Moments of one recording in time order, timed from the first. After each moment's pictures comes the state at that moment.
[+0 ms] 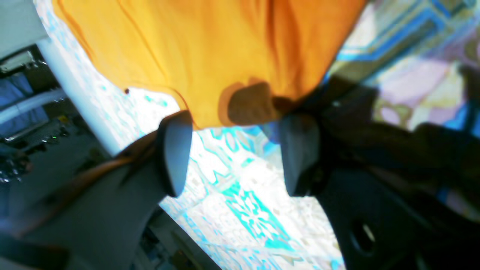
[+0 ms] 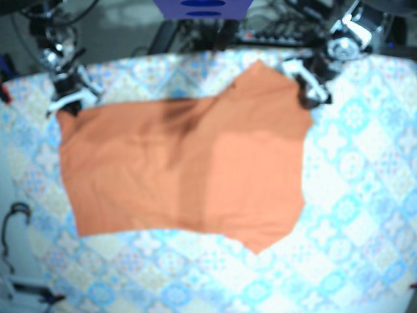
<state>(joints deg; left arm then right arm) 26.9 -36.9 23.1 90.2 59.6 -11.3 9.7 -20.3 27.6 -3.7 65.1 -48.3 -0.2 1.8</state>
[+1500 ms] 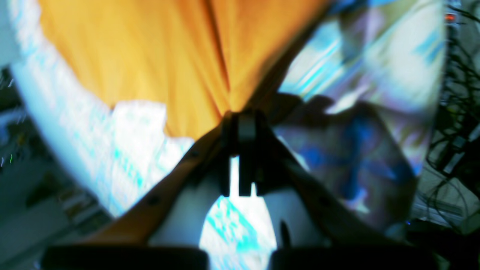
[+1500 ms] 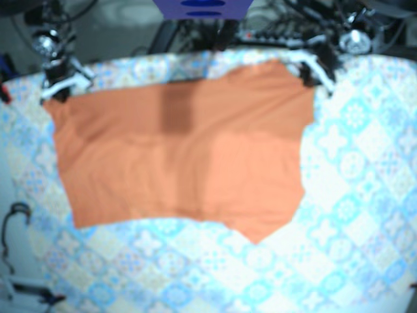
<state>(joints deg) 33.5 -43.3 19.5 97.6 47.5 -13.0 8.1 -26.3 29.0 -1.0 68.7 -52.1 -0.3 -2.3</state>
